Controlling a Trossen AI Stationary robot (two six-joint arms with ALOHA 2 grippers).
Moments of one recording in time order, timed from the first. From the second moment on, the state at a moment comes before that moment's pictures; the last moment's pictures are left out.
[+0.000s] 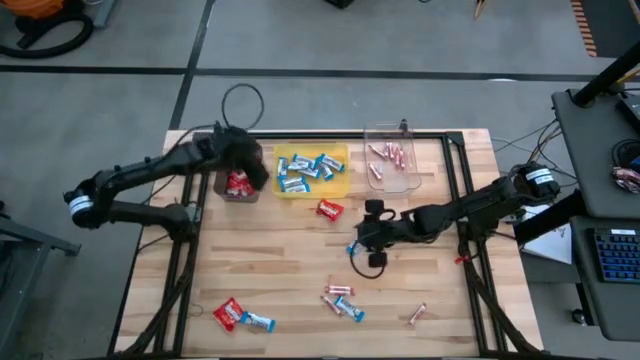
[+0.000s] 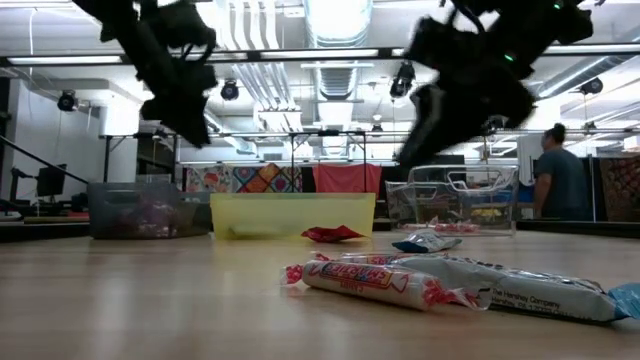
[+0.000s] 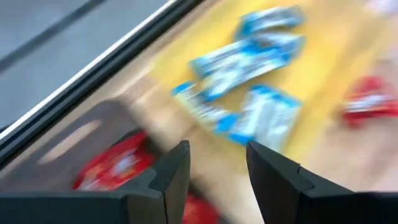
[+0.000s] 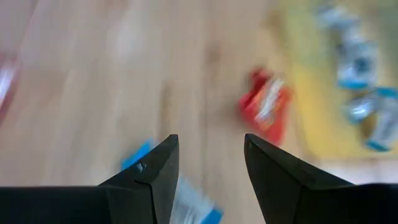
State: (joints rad) left arm 0.56 1.11 0.88 -0.65 -0.12 -0.17; right arm 0.21 1.49 0.80 -0.14 0.31 -0.03
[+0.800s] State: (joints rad) left arm -0.12 1.14 0.84 -0.25 -0.47 -0.25; right arm 0.13 1.70 0.80 -0.24 0.16 -0.17
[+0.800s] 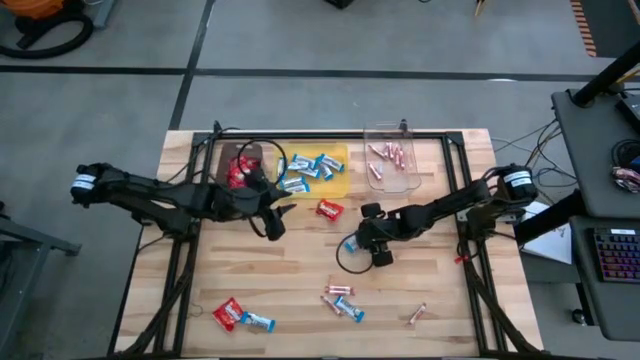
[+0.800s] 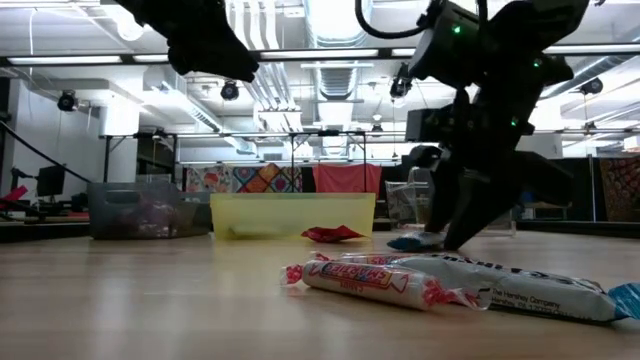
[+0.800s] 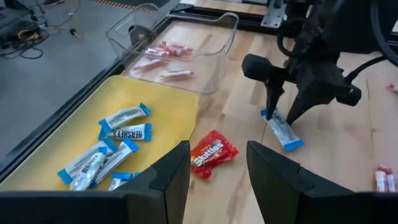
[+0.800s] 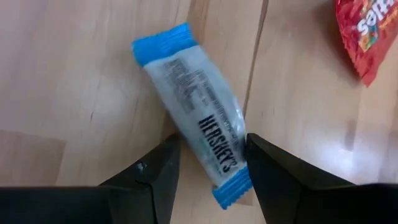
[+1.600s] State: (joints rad) left arm -0.12 1.29 0.84 -0.18 -0.46 -0.25; right arm 0.11 1.63 0.81 -0.21 0.06 -0.12
